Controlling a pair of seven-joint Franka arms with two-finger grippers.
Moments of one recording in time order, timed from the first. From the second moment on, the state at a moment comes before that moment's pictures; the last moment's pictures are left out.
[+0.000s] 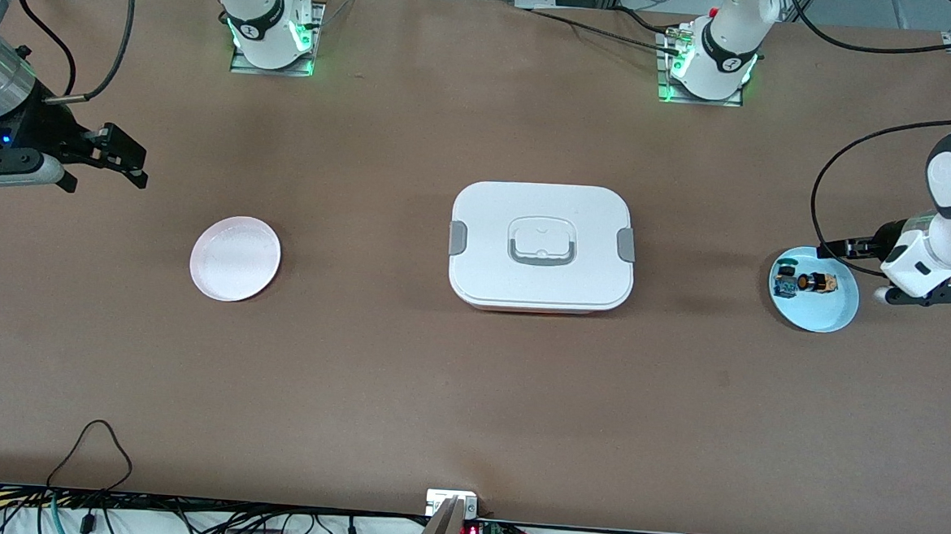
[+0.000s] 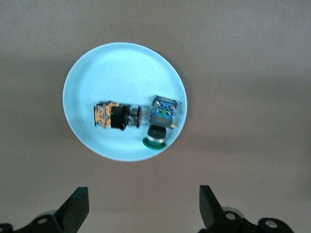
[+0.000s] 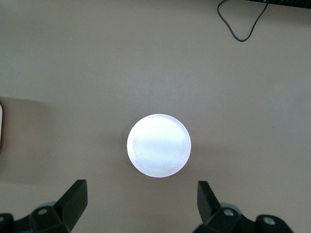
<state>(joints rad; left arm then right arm) 0.26 0.25 0.00 -2.00 0.03 2.01 0.15 0.03 -0.01 0.04 -1.72 0.01 1.81 -0.05</state>
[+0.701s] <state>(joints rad) 0.30 0.40 0.00 -2.00 0.03 2.20 0.31 0.03 -0.01 0.04 -1.72 0.01 1.81 -0.05</state>
